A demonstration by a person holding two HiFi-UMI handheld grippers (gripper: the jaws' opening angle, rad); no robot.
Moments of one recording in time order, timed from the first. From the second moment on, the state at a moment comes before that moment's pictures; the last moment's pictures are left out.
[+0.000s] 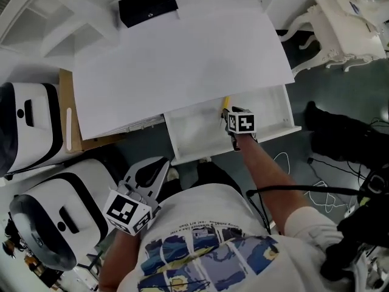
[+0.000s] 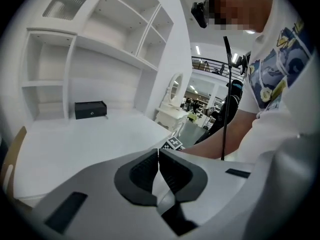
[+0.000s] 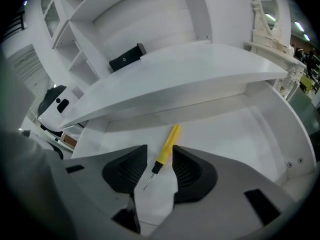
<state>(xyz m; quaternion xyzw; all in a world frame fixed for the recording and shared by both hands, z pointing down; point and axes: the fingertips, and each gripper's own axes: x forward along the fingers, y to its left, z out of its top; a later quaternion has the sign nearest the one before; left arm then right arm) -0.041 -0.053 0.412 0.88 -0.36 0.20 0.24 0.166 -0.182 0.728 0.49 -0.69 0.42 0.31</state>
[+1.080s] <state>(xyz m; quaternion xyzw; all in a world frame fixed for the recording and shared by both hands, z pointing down) -0.056 -0.071 0.423 0.85 -0.40 0.21 0.27 0.175 -0.197 0.784 0.52 -0.64 0.42 0.37</state>
